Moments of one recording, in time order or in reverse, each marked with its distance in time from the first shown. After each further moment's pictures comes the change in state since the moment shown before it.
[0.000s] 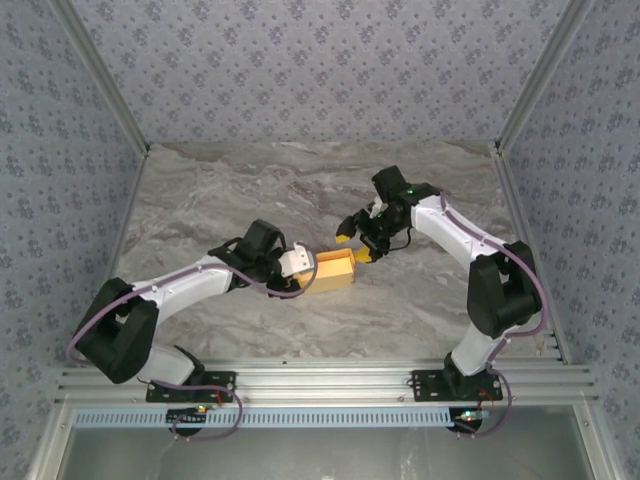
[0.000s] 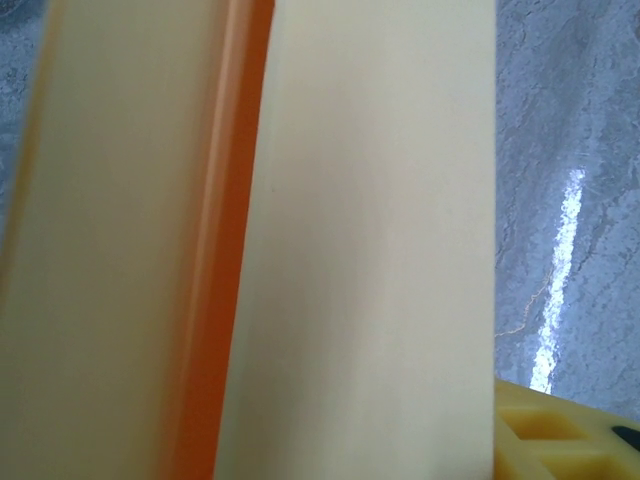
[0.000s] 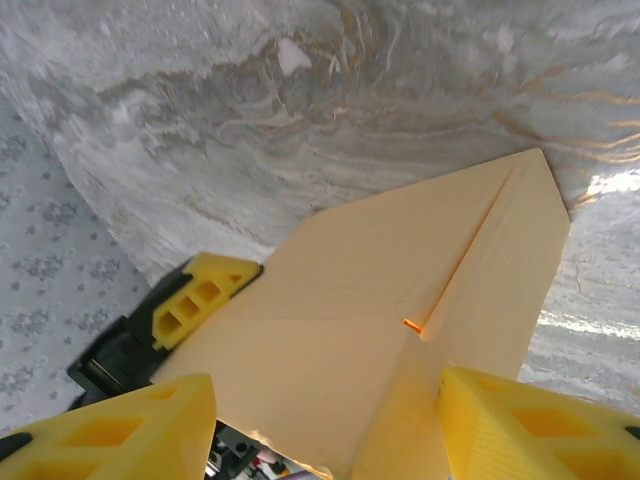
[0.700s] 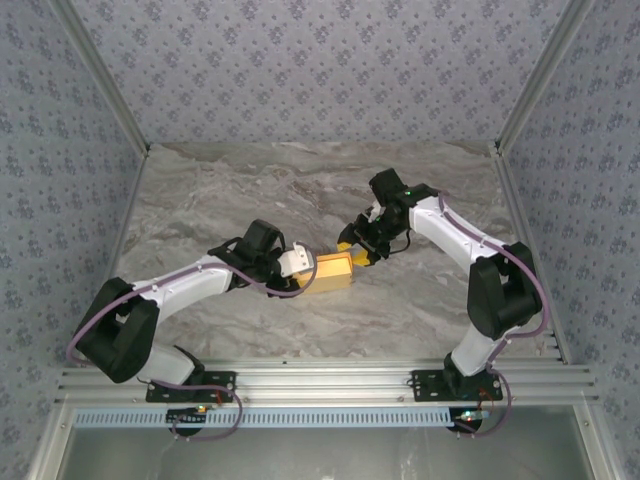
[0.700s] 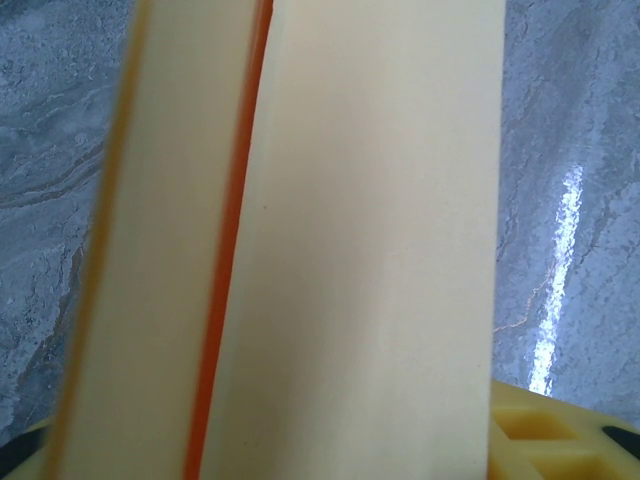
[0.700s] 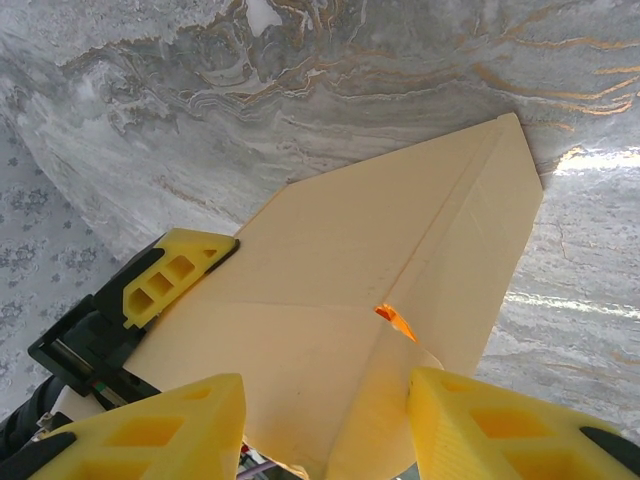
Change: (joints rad) left arm 0.004 0.002 0.000 -0.006 0.003 0.008; right arm 0.023 -0.006 0.000 -0.048 0.008 -0.001
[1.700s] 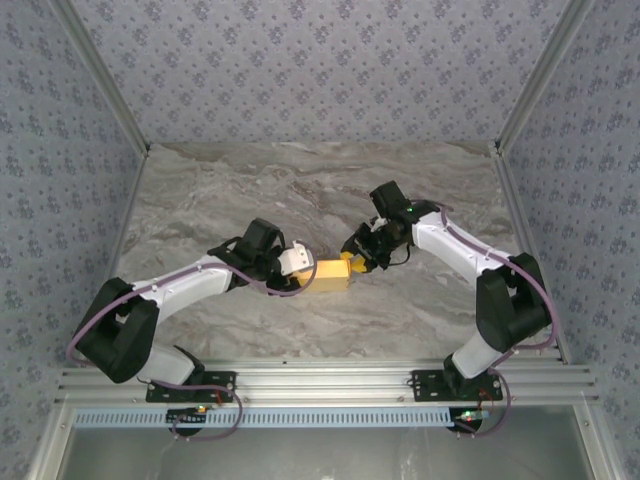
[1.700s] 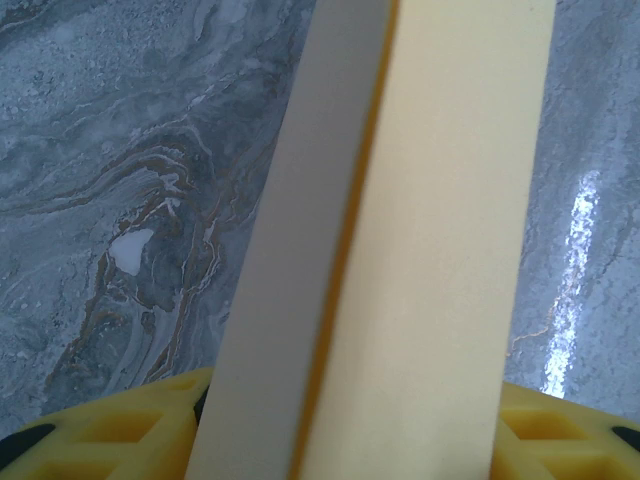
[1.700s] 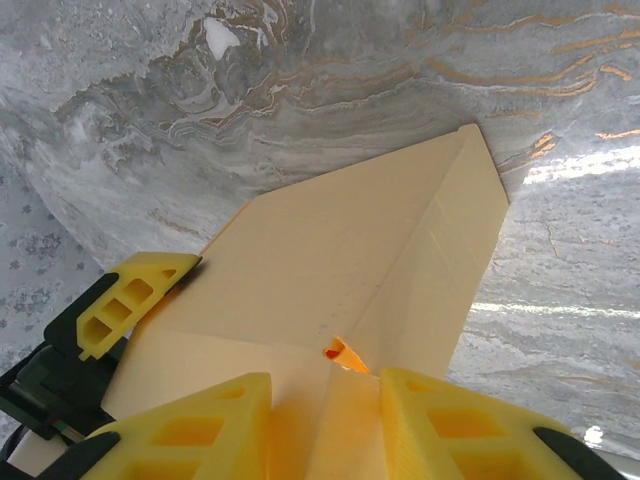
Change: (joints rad) left arm 0.002 -0.002 0.000 0.031 -0.019 -0.004; right arm 0.029 -0.090 -0.163 0.156 0.056 0.161
